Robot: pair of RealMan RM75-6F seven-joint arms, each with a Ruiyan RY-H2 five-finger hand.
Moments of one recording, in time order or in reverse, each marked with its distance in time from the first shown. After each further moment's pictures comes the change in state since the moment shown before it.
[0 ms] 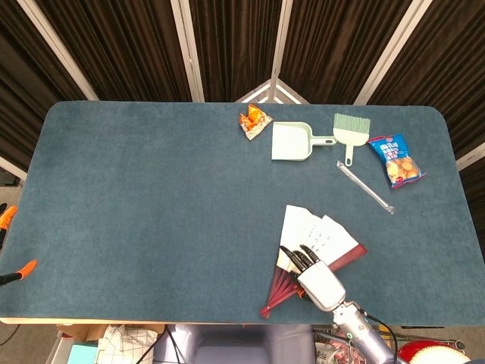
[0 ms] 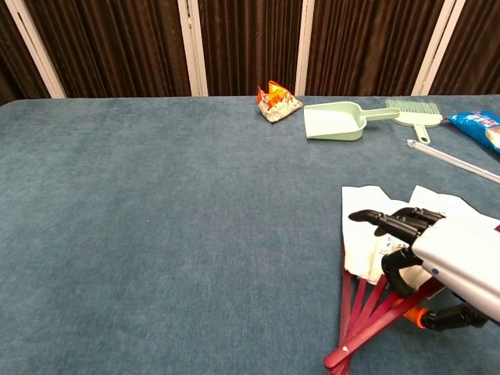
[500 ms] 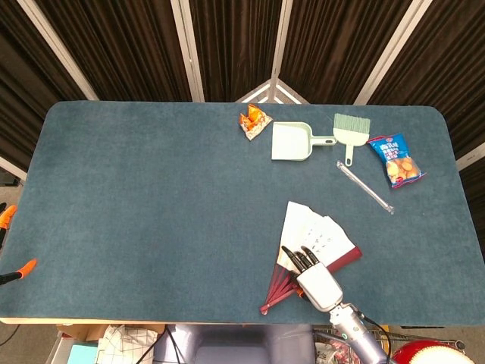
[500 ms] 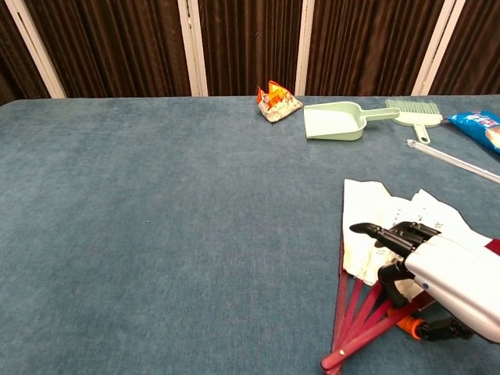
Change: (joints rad) left arm -0.002 -0.003 -0.005 0.001 -0.009 -0.002 0.011; right arm -0.048 -0.134 0.002 0.203 0.015 0.032 0.018
